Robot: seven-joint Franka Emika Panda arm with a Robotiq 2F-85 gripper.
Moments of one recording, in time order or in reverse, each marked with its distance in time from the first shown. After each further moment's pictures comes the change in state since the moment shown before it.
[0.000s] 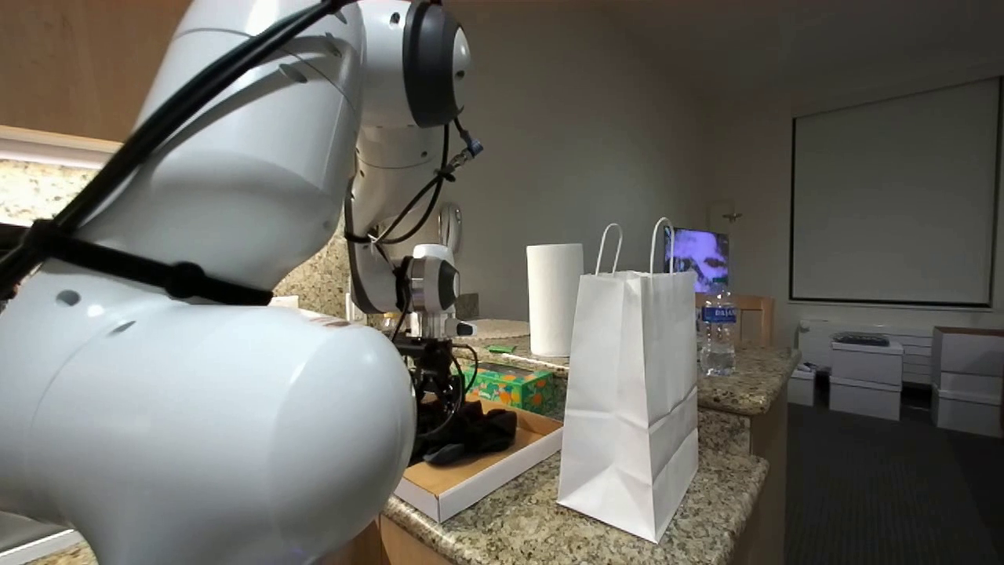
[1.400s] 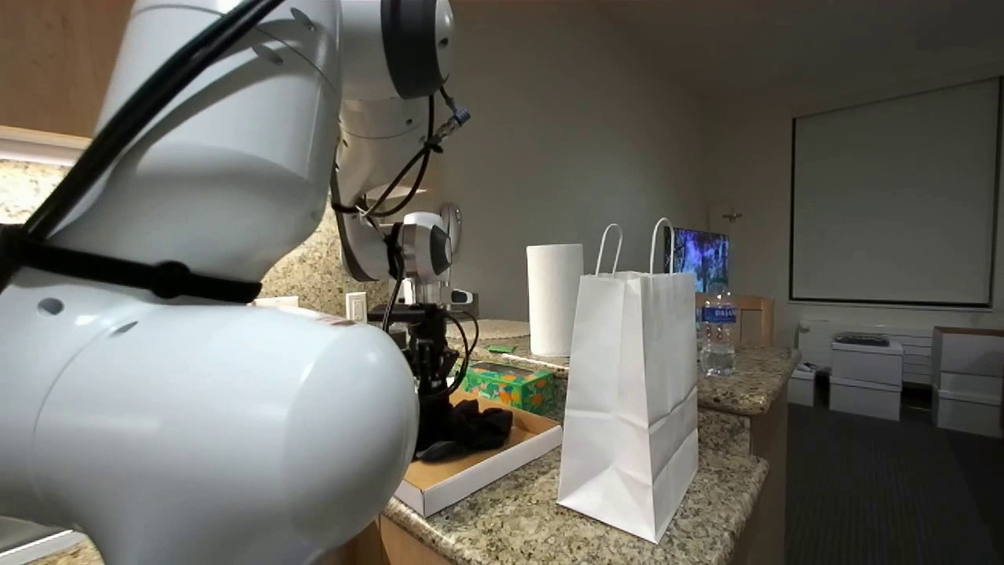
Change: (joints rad) arm 0.038 -0.104 -0.016 0.035 0.002 -0.127 -0.087
